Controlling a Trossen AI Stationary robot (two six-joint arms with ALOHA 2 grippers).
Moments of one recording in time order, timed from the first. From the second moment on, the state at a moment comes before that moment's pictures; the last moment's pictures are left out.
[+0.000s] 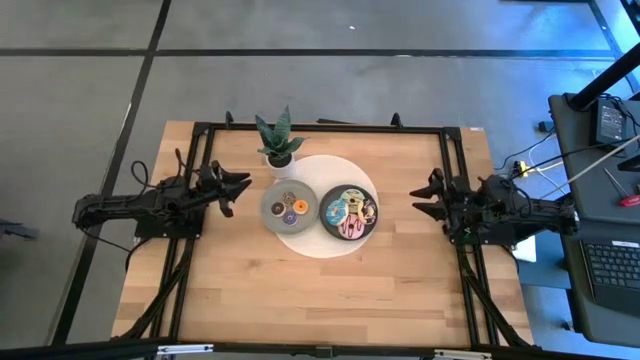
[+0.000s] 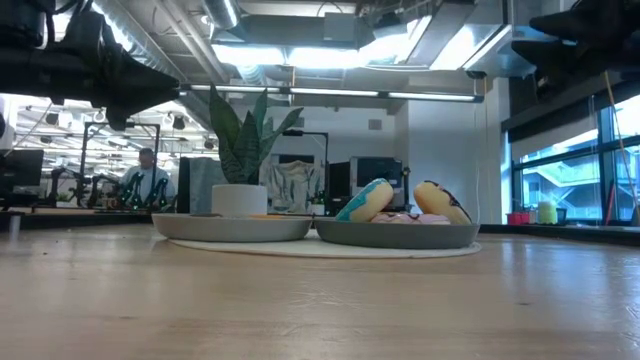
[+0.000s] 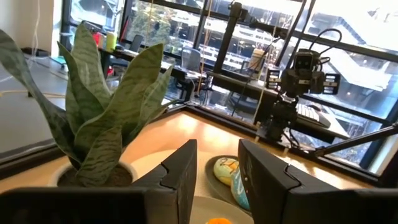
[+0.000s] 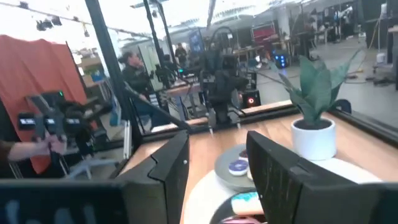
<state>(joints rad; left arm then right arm) 0.10 0.03 0.01 0.11 -0.32 -0.27 -0.04 0.01 0.16 -0.01 -0.07 0.24</state>
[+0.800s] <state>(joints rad) 0.10 0.03 0.01 0.10 -0.37 -0.24 -0.04 0.01 0.01 0.14 -0.04 0.18</state>
